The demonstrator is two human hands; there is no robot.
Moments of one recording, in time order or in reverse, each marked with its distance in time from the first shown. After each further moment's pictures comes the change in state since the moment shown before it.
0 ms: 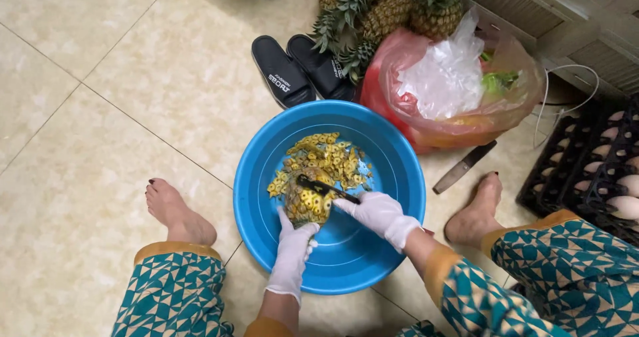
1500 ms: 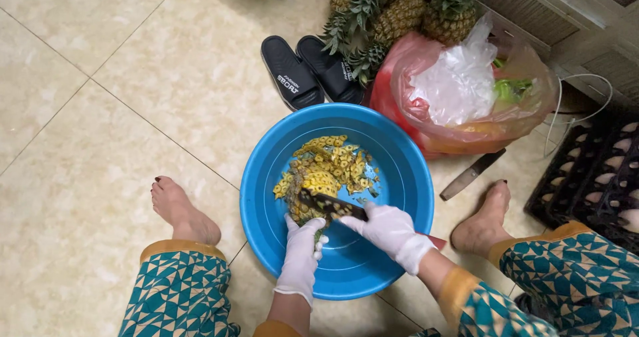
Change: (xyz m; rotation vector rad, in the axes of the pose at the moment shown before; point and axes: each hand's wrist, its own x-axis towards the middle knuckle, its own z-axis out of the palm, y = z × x) left_hand -0.031 0.028 0.010 -0.264 0.034 -0.168; right_hand -0.009 0.012 0.021 -0.147 0.109 -0.066
